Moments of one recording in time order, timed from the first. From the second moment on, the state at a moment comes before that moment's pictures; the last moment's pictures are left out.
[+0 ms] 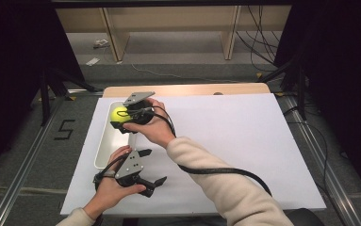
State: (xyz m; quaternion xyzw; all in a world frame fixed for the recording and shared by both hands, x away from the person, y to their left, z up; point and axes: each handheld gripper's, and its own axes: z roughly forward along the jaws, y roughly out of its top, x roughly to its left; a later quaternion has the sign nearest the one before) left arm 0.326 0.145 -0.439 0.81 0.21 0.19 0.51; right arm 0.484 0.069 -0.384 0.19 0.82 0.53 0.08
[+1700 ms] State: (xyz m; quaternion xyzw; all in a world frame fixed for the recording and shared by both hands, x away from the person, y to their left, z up) left arm 0.325 0.145 -0.439 0.81 0.20 0.19 0.51; right arm 0.490 0.083 -0.394 0.19 0.83 0.52 0.07
